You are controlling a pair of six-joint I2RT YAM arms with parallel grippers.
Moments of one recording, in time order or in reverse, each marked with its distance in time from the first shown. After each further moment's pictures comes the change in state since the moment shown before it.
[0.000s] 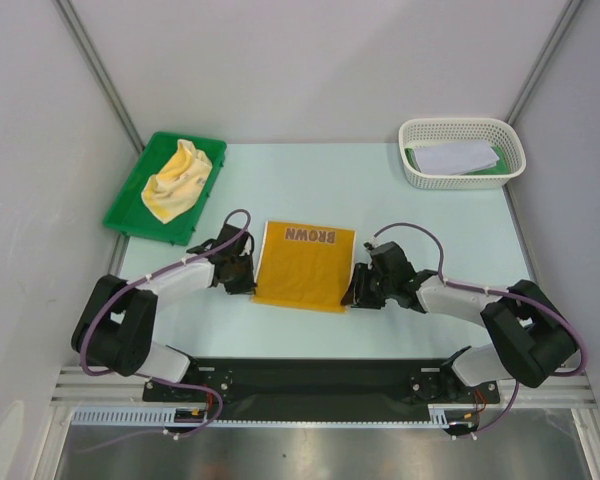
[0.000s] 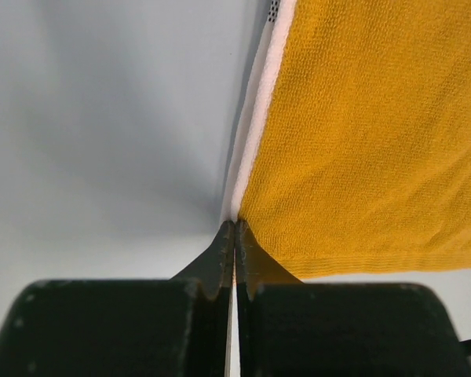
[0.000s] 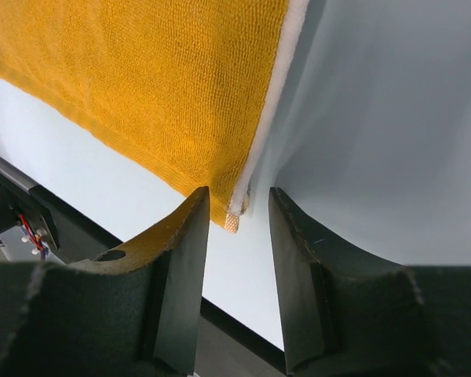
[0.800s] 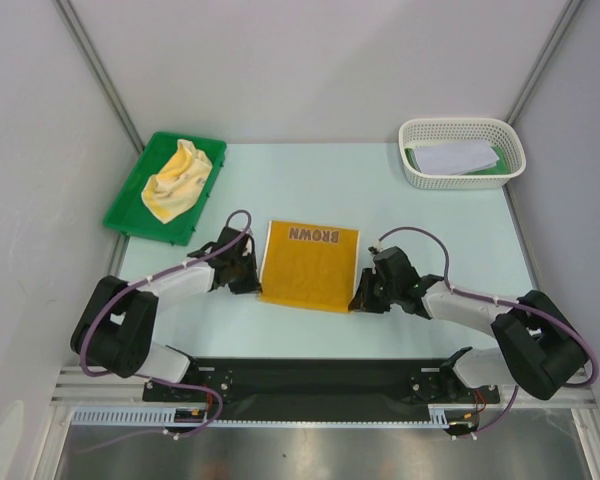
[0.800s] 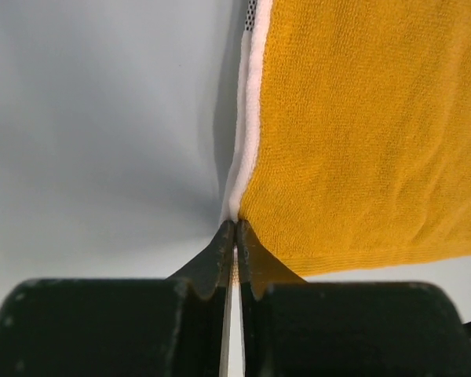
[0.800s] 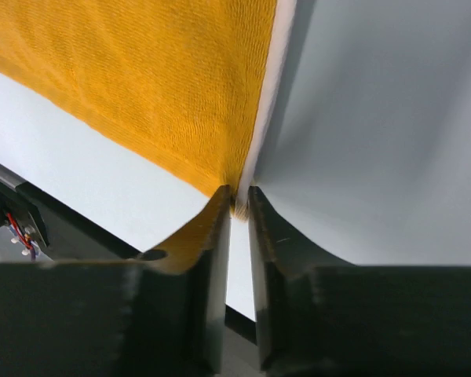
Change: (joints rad) left arm -0.007 -0.006 -0.040 0.102 0.066 -0.019; right arm 0.015 -0.072 -0.041 -0.042 0.039 0.016
